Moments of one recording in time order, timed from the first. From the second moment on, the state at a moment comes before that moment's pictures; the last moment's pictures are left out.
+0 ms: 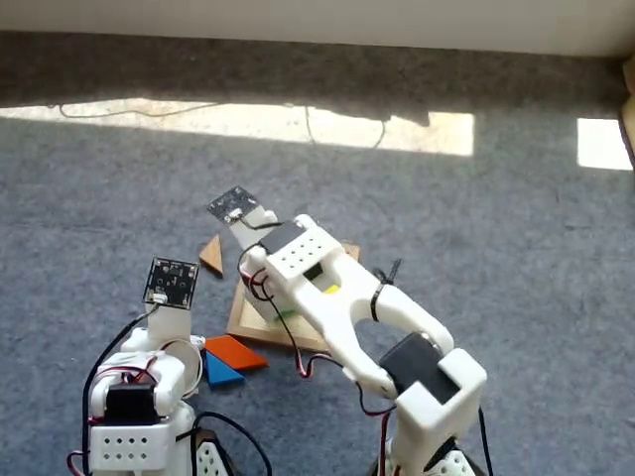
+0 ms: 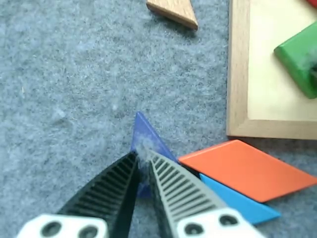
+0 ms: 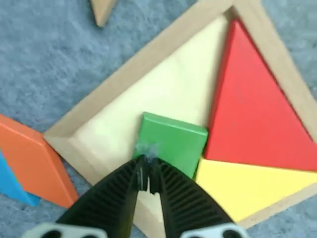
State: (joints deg) left arm -6.7 -102.5 96.0 76.4 -4.6; right arm -44.8 13.6 14.7 63.3 5.8
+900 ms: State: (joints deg) left arm -6.7 -102.5 96.0 76.4 -4.6; right arm -39.4 2.5 19.0 65.7 10.0
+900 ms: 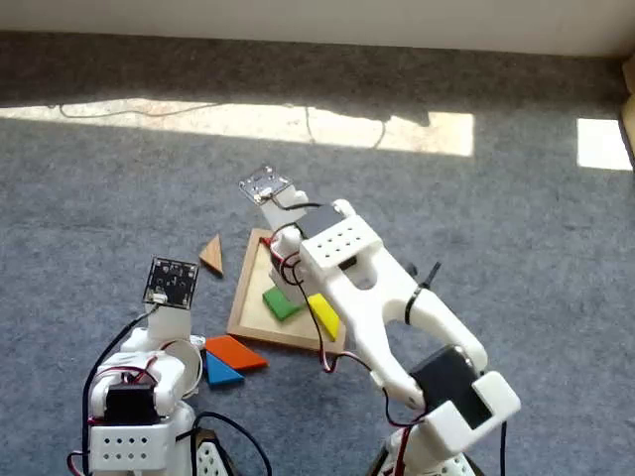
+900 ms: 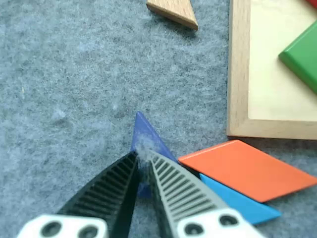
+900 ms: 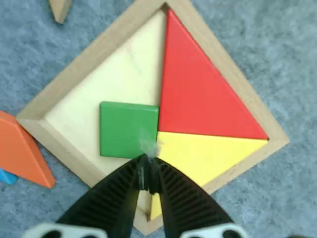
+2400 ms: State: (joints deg) left arm -6.7 -102.5 96.0 76.4 -4.6; right arm -3.5 -89.4 72.4 68.8 10.0
